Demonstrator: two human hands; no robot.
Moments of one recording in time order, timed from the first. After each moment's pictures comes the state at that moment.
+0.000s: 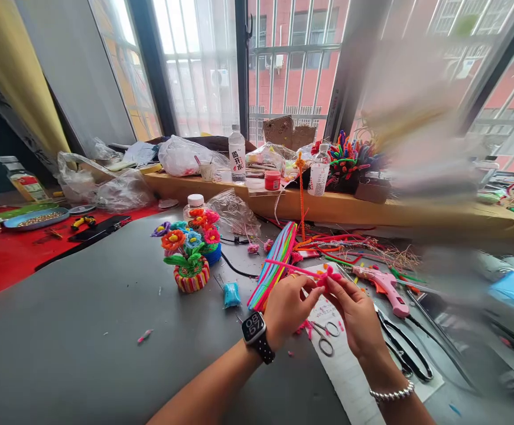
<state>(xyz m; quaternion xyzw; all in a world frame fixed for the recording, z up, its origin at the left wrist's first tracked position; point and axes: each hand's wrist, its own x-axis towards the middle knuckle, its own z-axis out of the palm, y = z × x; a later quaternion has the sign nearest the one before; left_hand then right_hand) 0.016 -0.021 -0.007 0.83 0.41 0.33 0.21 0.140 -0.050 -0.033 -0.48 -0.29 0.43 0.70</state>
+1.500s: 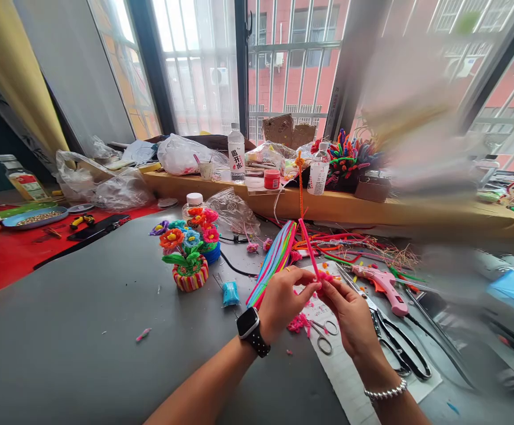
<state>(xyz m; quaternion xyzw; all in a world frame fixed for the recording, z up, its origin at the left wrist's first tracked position) 0.010 -0.014 -0.003 0.81 0.35 0.40 0.26 0.134 -0.051 -0.032 -0.48 -0.26 0.47 0.69</state>
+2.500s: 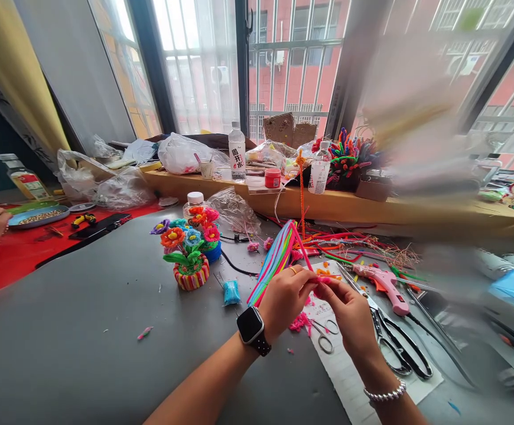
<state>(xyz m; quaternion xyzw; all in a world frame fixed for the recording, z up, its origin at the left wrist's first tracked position) 0.008 -0.011 -0.009 0.86 0.30 0.40 0.12 0.135 -0.054 -0.035 -0.54 -0.40 0.38 0.64</state>
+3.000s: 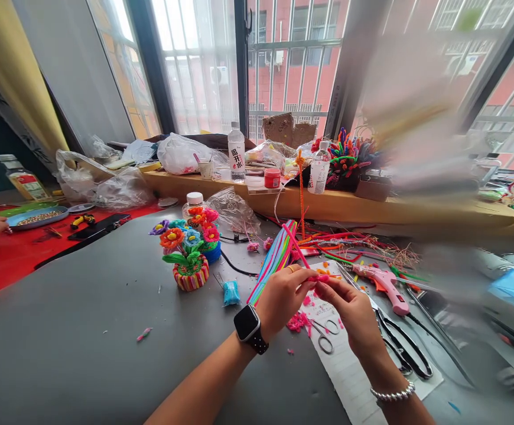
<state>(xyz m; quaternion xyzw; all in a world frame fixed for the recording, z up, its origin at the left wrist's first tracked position) 0.006 -0.009 -0.006 0.85 0.30 0.41 0.14 0.141 -0.054 -0.026 -0.53 -0.39 0.42 0.62</state>
